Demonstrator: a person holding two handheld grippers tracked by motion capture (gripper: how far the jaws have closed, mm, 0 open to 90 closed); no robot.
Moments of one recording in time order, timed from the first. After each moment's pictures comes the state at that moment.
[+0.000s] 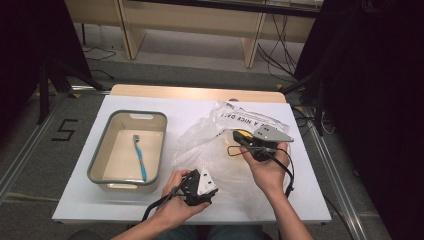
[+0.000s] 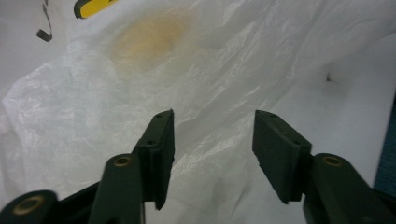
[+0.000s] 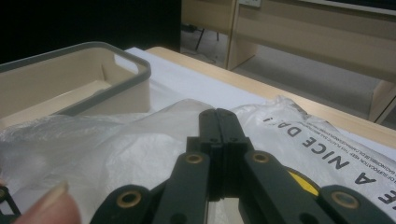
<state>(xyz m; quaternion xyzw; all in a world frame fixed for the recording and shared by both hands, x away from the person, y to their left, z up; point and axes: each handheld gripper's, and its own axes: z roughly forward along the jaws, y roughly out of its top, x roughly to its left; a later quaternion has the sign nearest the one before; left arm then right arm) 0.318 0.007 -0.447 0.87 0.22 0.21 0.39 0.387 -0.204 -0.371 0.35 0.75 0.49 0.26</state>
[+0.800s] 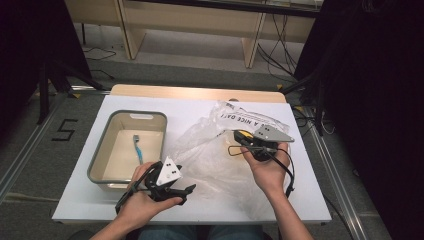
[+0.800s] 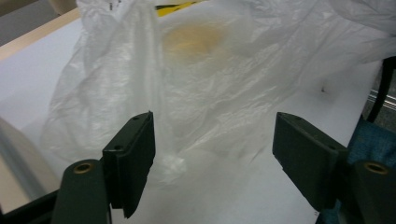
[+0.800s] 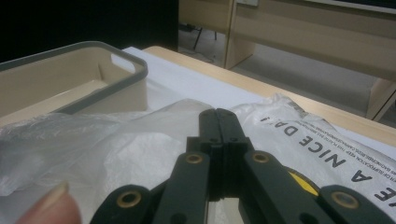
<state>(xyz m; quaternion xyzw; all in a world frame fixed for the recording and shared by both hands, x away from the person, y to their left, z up) 0.311 0.083 -0.408 0.83 0.30 0.19 0.43 0.388 -0.205 -0.372 0.36 0.75 0.49 0.26</state>
